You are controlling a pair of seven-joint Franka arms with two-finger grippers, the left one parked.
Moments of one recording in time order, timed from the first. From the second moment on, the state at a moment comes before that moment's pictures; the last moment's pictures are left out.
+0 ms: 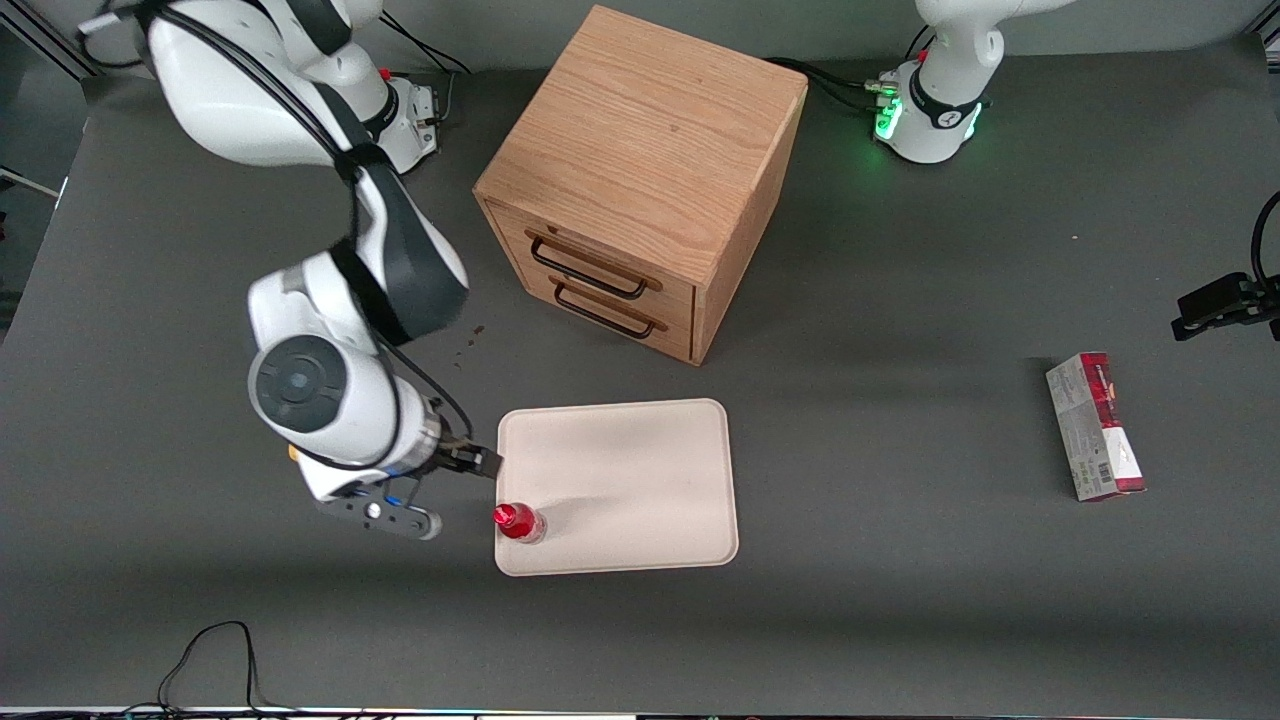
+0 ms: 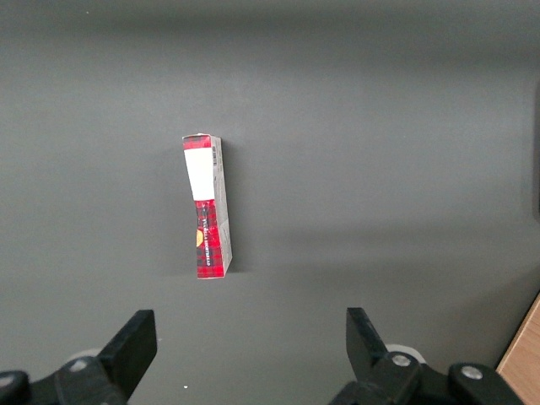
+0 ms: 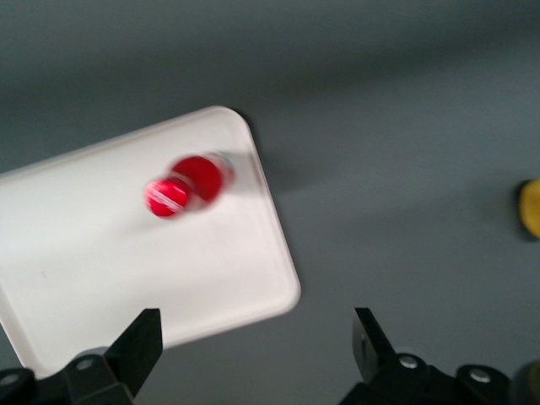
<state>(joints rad) 0.30 0.65 0.09 -1.11 -0.05 1.69 0.62</state>
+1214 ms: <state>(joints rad) 0.04 -0.21 -0.02 -1.92 0.00 1.63 0.09</state>
